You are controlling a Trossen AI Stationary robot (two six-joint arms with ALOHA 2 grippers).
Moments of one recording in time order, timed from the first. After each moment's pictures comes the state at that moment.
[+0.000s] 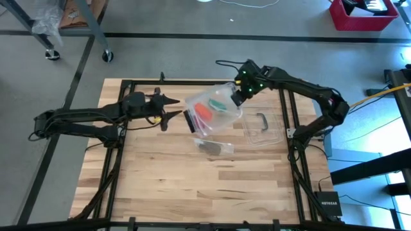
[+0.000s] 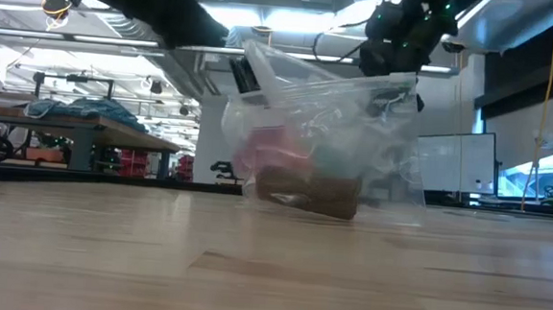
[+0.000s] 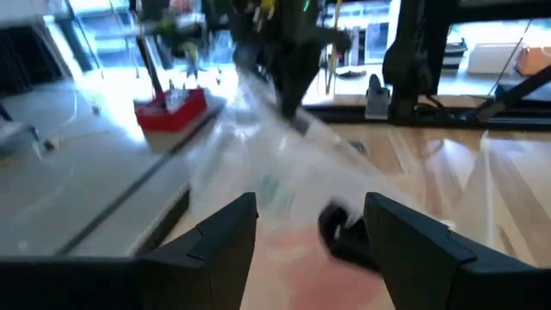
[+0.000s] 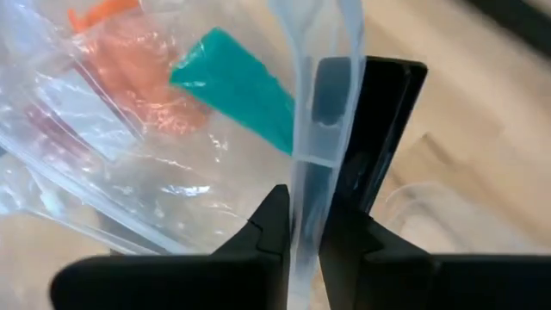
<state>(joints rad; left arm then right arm) 0.27 0.91 0.60 0.12 -0.06 0.10 -0.63 1.50 1.26 -0.82 -0.28 0.25</state>
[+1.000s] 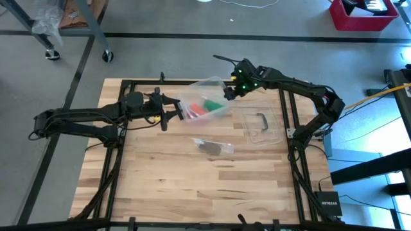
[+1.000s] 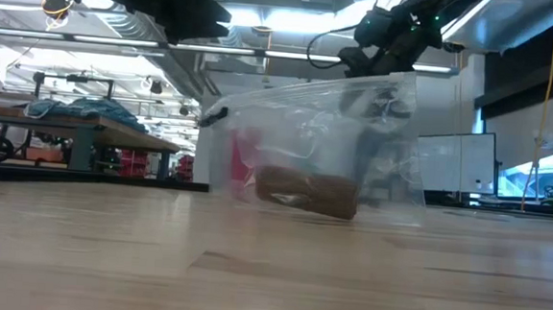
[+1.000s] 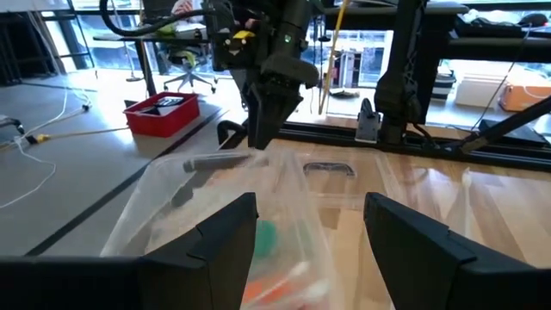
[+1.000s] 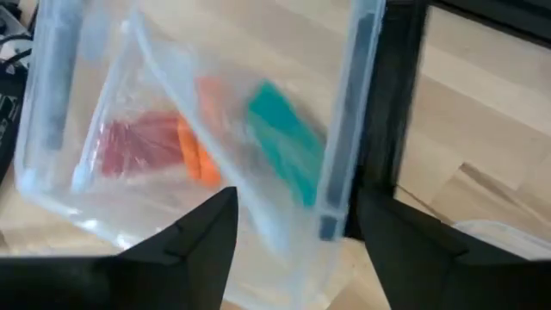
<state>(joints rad) 0.25 0.91 0.61 0.16 -0.06 0.01 -0.62 1.57 1.27 -0.66 -0.28 0.49</state>
